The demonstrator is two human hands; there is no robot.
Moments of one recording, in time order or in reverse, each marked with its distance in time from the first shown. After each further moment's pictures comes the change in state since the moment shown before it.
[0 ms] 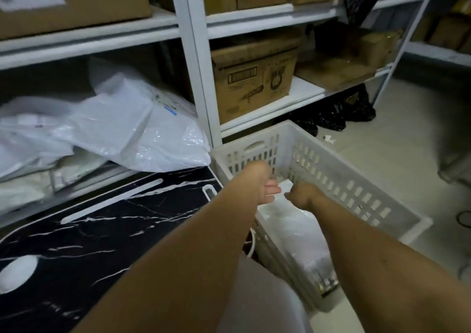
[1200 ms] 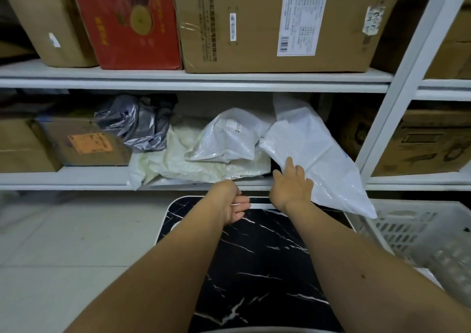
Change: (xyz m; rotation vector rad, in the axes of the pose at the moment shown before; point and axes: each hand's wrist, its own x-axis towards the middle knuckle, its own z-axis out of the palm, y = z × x) left_hand -0.117 -0.013 -0.371 -0.385 0.492 0.174; right_hand -0.087 -0.399 0.062 -0.292 0.425 -0.565
